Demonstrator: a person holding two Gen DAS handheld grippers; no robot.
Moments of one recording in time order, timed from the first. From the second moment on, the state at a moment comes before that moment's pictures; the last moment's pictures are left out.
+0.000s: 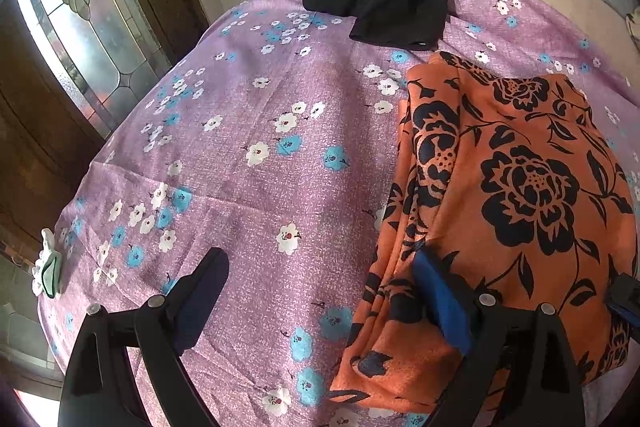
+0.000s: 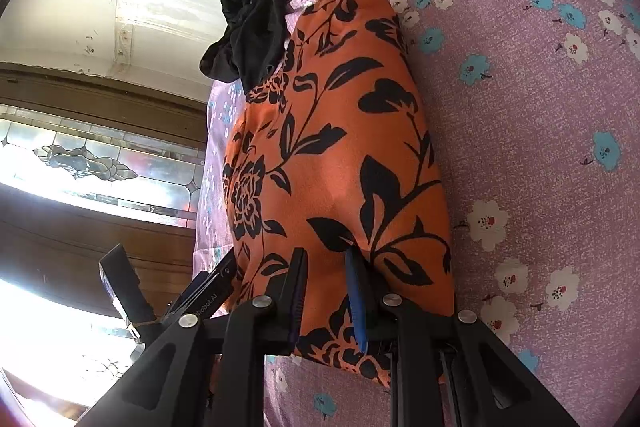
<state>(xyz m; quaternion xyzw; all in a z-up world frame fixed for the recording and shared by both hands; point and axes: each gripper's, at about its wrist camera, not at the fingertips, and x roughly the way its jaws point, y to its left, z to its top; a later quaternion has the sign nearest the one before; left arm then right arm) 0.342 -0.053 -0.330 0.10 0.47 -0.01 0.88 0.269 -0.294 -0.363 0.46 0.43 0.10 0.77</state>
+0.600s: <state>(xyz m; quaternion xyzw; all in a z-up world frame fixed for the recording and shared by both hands) 0.335 -0.049 -0.308 0.08 0.43 -0.04 0.90 0.271 -0.292 -0.363 0.45 0.43 0.10 0.78</state>
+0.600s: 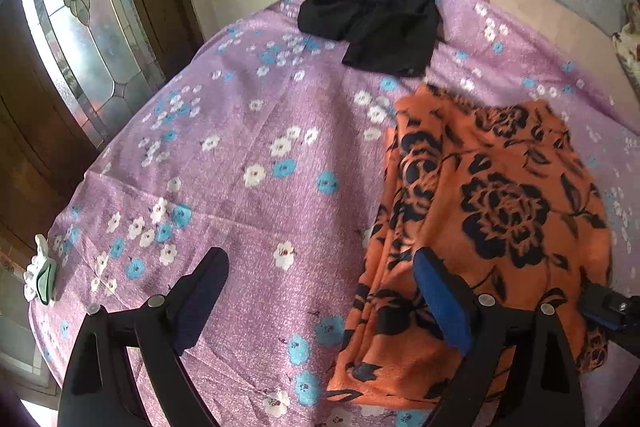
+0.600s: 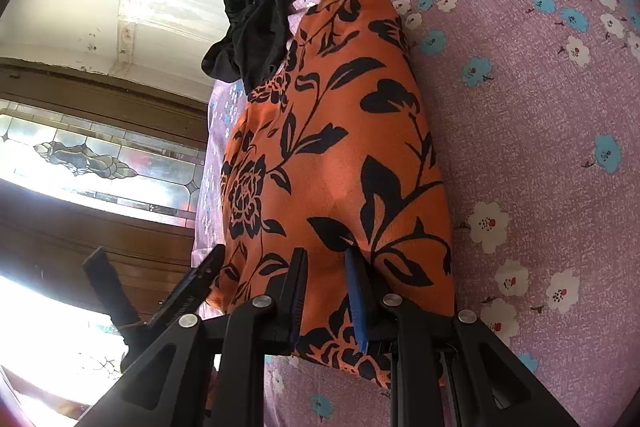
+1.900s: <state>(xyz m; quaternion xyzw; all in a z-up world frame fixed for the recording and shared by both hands) 0.314 -0.078 -0.282 0.09 0.38 -0.07 0.92 0.272 -0.288 -0.363 0.45 0.42 0.10 0.78</state>
